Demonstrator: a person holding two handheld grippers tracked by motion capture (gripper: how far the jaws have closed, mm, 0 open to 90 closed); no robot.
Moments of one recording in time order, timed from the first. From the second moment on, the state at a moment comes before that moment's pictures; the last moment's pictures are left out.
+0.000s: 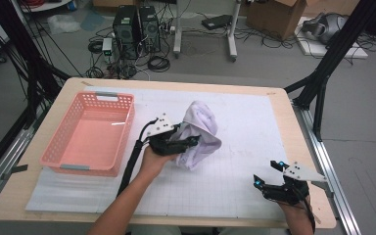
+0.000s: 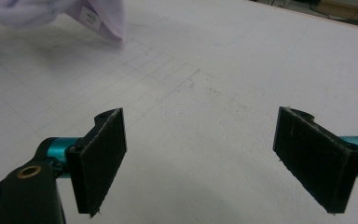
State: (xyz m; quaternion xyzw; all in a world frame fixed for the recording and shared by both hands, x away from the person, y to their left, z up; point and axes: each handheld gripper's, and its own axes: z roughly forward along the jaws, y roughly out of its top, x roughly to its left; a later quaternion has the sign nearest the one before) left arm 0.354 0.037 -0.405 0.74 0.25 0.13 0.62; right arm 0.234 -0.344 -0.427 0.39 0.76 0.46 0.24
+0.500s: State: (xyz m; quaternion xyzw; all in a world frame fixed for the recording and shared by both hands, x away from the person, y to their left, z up) left arm 0.365 0.014 -0.436 0.77 0.30 0.11 0.55; right arm 0.235 -0.346 -0.429 0.39 0.76 0.46 0.24
